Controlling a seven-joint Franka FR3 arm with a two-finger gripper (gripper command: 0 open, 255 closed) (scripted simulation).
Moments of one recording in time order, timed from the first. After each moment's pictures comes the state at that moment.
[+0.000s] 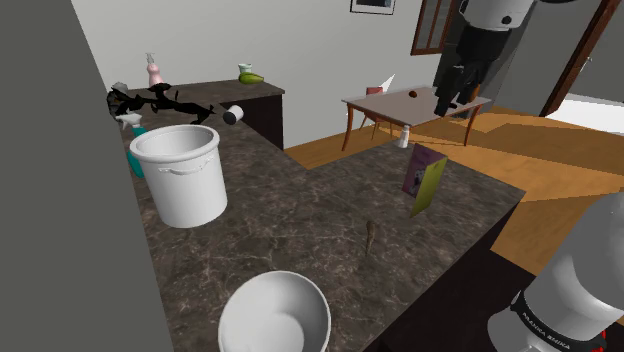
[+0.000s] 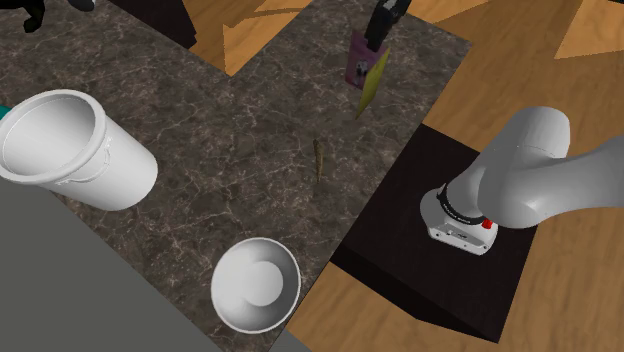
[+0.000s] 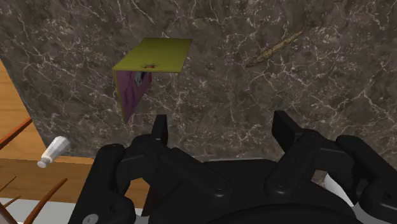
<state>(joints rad) 0.02 -0.81 0.00 -2.36 -0.12 1.69 0.04</state>
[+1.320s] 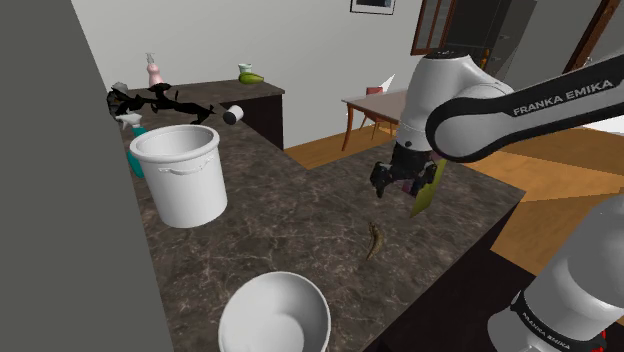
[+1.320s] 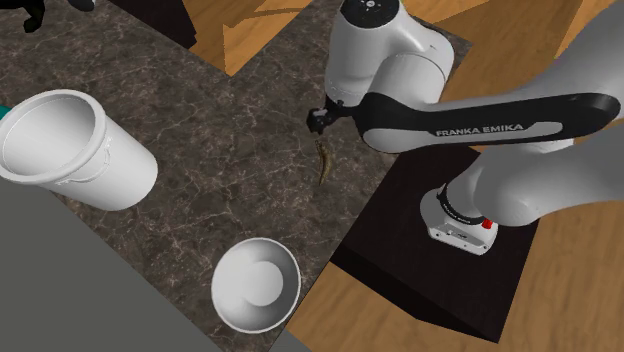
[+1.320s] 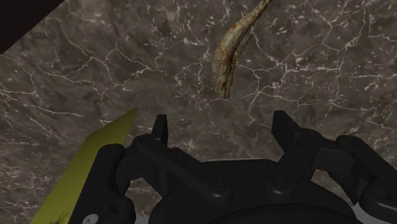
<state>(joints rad) -0.07 -0.59 0.29 -2.75 0.06 2.26 0.73</state>
